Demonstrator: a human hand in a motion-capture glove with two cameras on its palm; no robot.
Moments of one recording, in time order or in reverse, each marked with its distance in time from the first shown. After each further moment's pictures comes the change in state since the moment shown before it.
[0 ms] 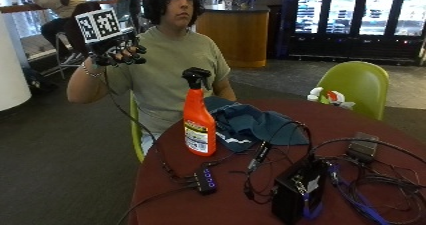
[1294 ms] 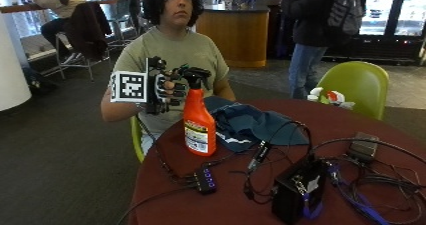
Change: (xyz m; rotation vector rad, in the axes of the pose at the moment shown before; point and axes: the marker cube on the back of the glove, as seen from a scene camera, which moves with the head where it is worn) arm -0.011 -0.174 0.115 0.399 -1.035 0.078
